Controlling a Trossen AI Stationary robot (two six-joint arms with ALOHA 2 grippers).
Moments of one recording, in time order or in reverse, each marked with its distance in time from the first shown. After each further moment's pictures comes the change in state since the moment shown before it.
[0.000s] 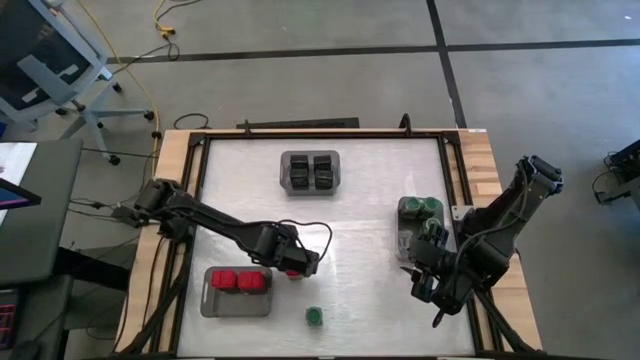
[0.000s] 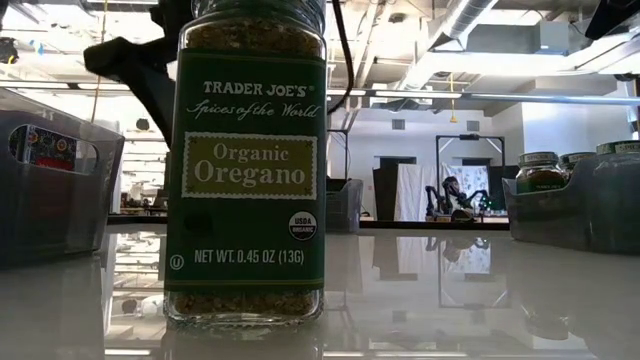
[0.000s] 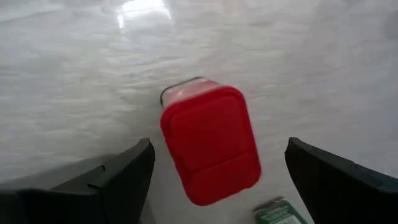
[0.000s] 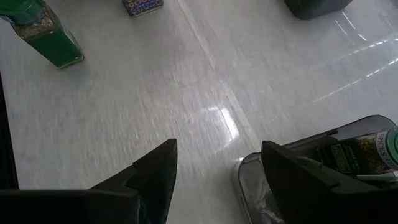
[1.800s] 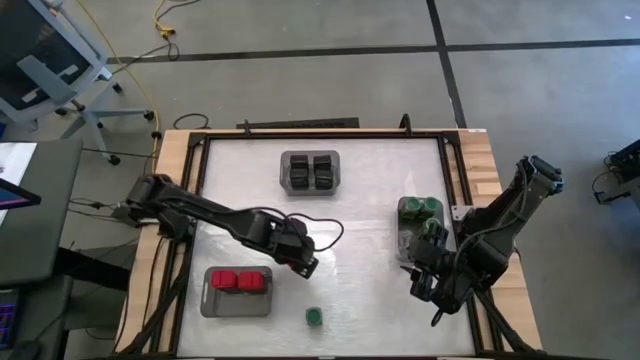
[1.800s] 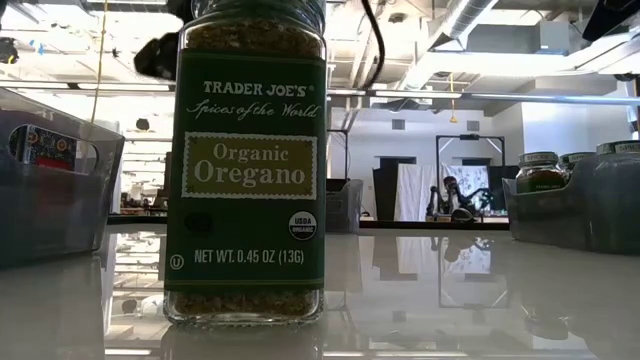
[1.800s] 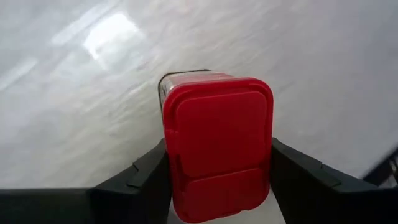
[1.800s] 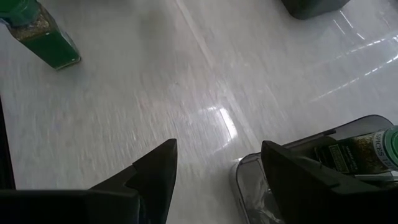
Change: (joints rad) left arm 0.047 -0.061 -0.001 0.047 0.064 0.440; right arm -0.008 0.000 0.000 -0.004 0.001 0.000
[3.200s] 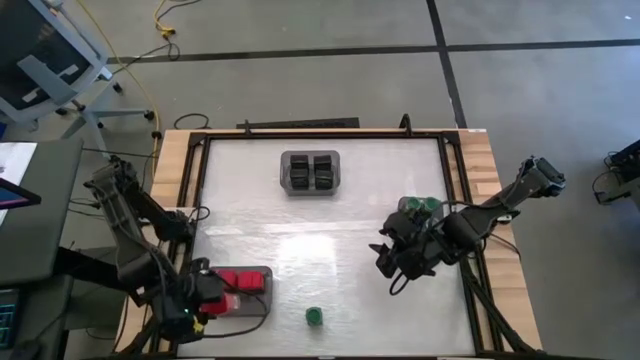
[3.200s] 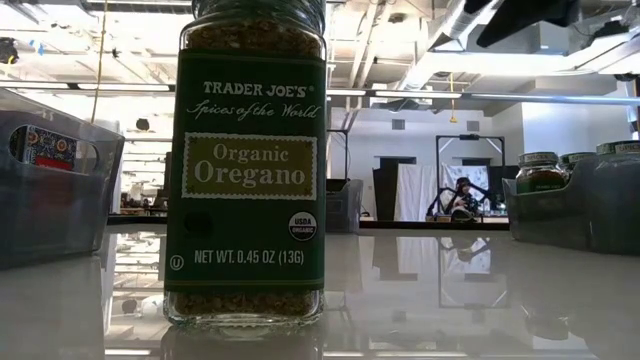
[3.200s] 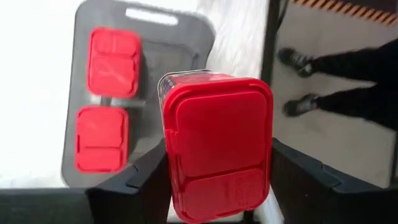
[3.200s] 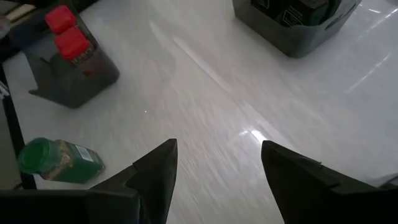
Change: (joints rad) left arm -0.690 -0.363 -0.049 -0.275 -0.115 0.144; right arm -0.282 0.000 0.000 0.308 -0.009 -0.052
